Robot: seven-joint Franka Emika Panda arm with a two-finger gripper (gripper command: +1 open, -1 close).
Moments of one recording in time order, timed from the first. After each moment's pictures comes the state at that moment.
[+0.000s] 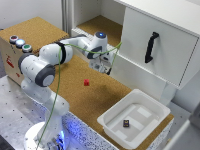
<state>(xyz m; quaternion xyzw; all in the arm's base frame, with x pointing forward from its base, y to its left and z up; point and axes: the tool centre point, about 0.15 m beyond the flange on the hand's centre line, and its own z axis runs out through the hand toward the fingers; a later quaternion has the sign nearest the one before) 0.453 0.040 0.389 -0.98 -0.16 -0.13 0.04</state>
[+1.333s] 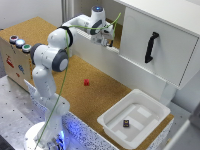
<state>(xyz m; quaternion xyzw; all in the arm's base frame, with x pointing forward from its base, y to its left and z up) 0.612 0.104 0.474 -0.97 -0.18 -0.19 0.02</state>
